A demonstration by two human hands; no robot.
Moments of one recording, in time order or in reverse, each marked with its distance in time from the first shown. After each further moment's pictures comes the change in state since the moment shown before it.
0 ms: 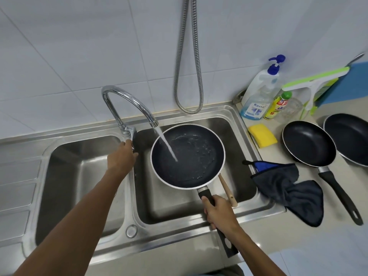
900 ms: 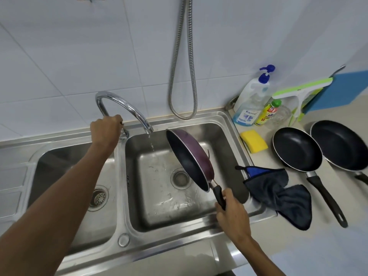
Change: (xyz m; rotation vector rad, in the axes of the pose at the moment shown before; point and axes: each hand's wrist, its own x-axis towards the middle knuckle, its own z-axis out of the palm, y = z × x) left_hand 0.057 0.014 -0.077 0.289 0.345 0.080; right_hand -0.007 0.010 -0.039 -0.432 0.322 -0.267
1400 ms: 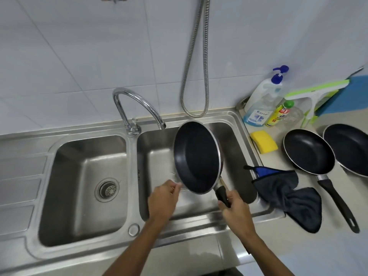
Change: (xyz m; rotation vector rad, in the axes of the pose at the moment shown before) left_hand -0.220 0.112 0.021 -0.795 -0.399 -0.249; right_hand -0.001 -0.011 -0.001 0.186 -0.112 0.134
